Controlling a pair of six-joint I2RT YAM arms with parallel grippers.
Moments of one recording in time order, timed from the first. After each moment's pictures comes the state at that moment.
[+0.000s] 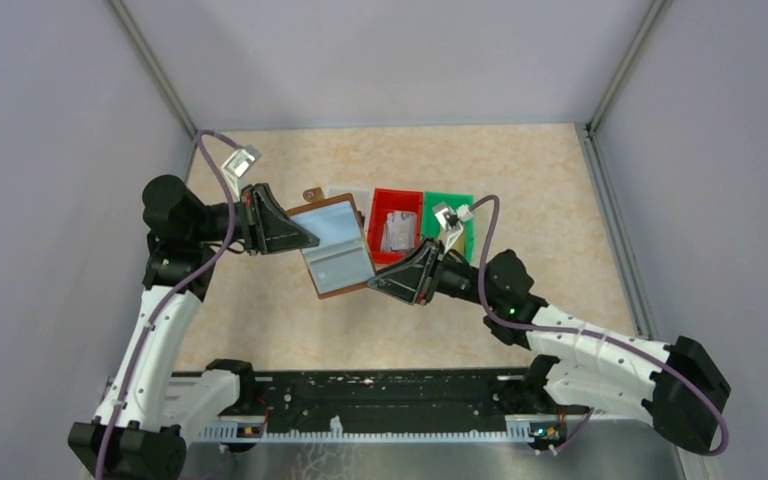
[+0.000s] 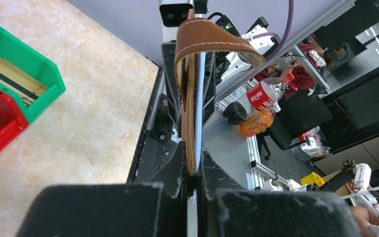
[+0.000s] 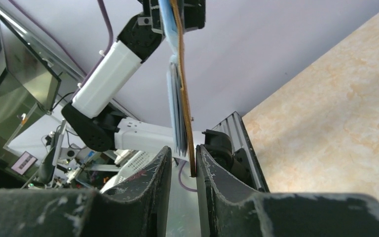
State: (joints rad) left arm -0.14 0.93 0.97 0.11 1.34 -0.84; right arm 0.91 0.96 0.51 0.77 -0.43 0.92
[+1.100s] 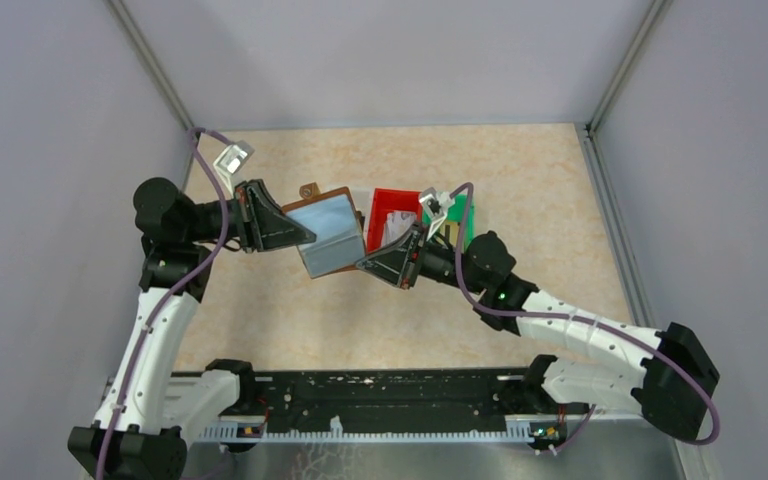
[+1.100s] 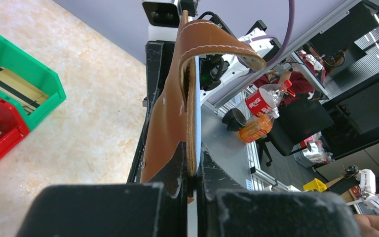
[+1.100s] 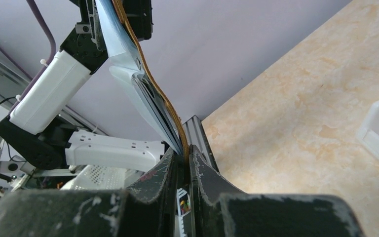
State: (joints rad) left arm -0.13 0.92 0.98 0.17 1.34 -0.92; right arm 0.92 1.06 0.65 0.60 -0.36 0.75
